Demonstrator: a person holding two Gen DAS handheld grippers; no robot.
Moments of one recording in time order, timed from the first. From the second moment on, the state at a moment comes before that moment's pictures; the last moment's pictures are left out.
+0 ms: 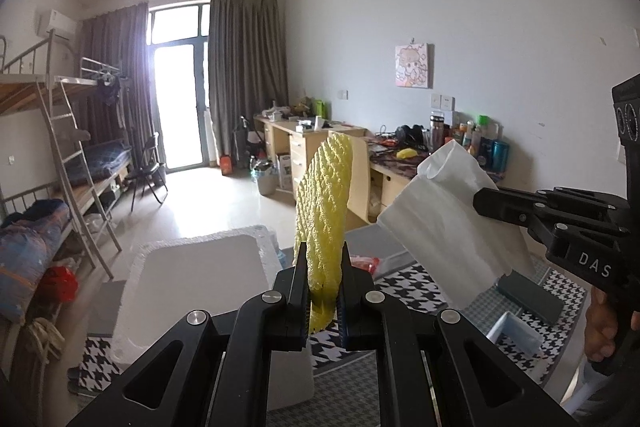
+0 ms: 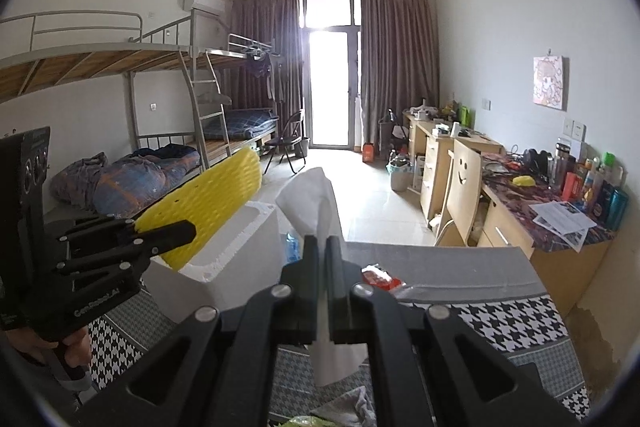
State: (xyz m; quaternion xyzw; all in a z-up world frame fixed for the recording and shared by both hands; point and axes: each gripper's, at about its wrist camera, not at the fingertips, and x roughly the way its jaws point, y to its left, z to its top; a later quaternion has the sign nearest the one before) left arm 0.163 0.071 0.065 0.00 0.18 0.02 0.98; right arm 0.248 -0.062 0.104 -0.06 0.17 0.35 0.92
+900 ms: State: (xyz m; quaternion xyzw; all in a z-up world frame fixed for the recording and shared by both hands) left arm 0.179 0.121 0.064 -0.02 0.20 0.13 0.97; right arm 0.268 -0.017 0.123 -0.07 0.16 0.40 0.90
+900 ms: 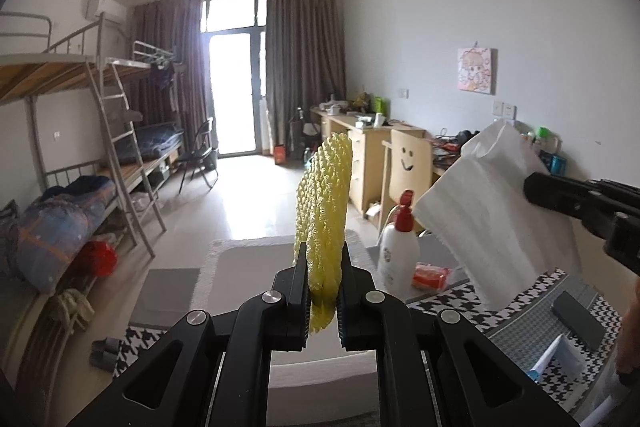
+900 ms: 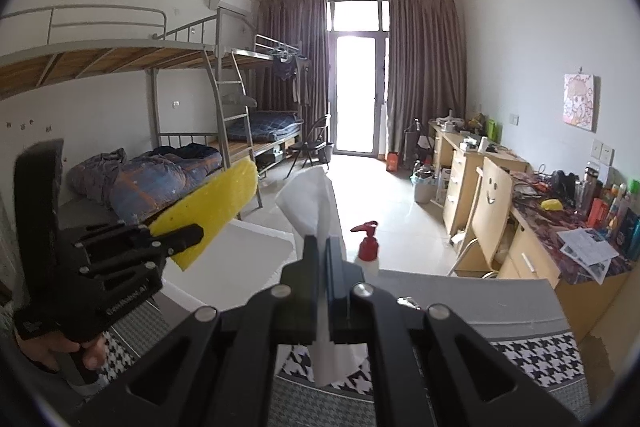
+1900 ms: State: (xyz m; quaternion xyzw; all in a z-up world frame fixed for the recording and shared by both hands) left arm 0.179 0.160 0.053 -0.05 0.22 0.19 0.96; right arm 0.270 0.023 0.126 -0.09 0.16 0.43 0.89
